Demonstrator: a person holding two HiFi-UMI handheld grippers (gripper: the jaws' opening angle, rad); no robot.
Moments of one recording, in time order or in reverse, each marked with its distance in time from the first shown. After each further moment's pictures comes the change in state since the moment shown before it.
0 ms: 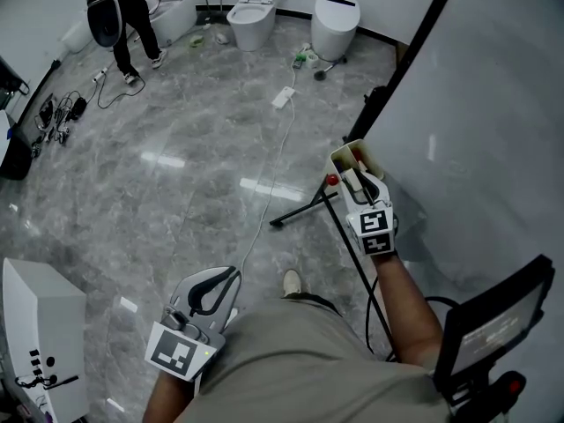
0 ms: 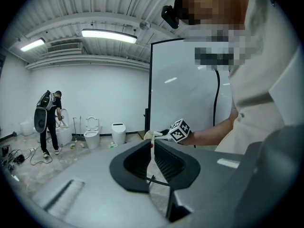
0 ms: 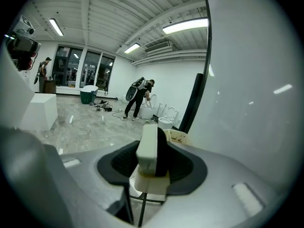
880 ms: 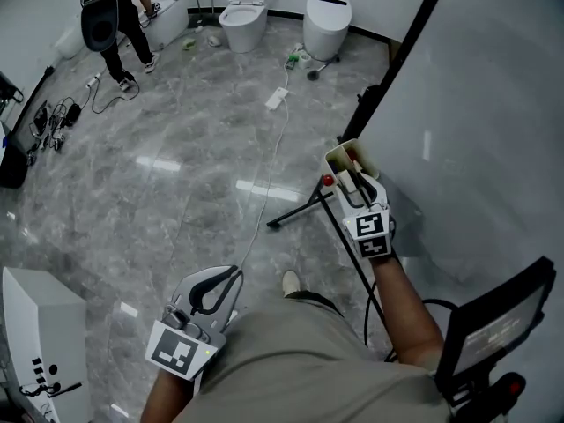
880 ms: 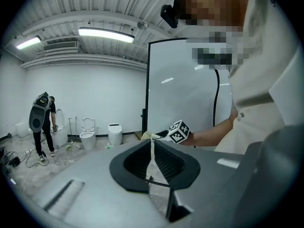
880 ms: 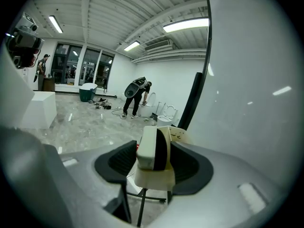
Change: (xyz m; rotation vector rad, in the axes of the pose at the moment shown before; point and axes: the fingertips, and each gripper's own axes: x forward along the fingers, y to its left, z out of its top) left arm 0.057 0.007 0.014 0.010 0.016 -0.039; right arm 0.025 -0.035 -0.010 -0.002 0.027 0.001
